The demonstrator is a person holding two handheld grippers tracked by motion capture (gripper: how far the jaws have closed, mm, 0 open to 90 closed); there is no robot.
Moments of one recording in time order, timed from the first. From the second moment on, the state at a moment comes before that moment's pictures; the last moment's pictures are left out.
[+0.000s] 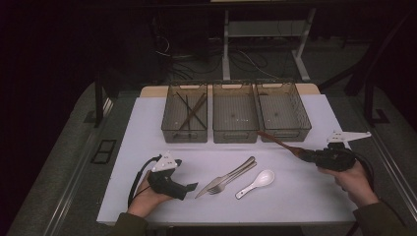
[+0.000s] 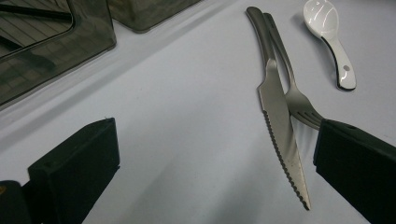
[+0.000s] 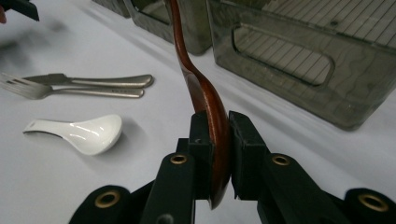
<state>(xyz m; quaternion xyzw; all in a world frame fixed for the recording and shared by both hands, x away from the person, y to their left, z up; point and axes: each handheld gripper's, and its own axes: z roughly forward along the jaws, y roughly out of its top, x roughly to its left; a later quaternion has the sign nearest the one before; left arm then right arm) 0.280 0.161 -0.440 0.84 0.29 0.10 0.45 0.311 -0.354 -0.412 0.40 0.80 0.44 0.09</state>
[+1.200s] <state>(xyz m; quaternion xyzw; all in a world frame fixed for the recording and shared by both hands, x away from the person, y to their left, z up) 0.280 0.161 -0.442 0.84 0.28 0.10 0.46 0.364 -0.297 -0.369 0.43 0.78 0.43 0.14</state>
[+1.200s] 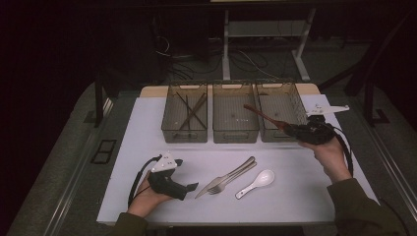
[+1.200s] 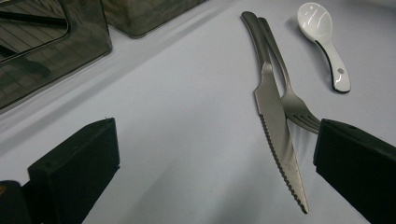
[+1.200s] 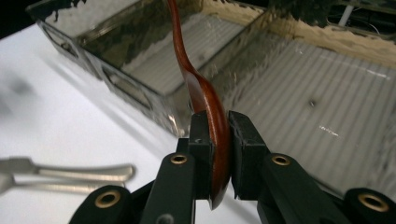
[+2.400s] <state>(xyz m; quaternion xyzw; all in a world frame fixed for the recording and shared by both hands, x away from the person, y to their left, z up) 0.280 0.160 -0.440 0.83 0.27 0.09 0.47 0.452 -0.189 -0.368 0.47 0.79 0.37 0.15</state>
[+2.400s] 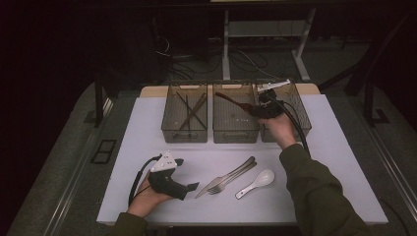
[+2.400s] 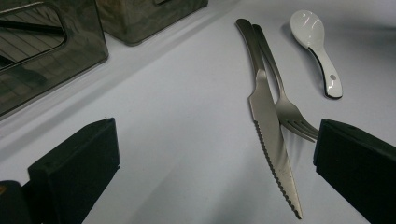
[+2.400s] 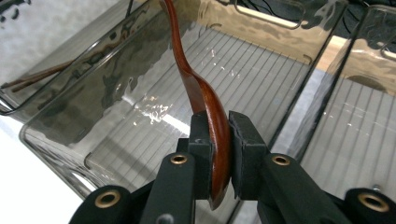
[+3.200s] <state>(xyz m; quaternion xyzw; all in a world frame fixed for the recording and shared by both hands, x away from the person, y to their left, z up) 0.280 0.159 -0.440 0.83 0.27 0.09 0.47 0.441 -0.197 -0.364 0.45 0.79 0.39 0.14</state>
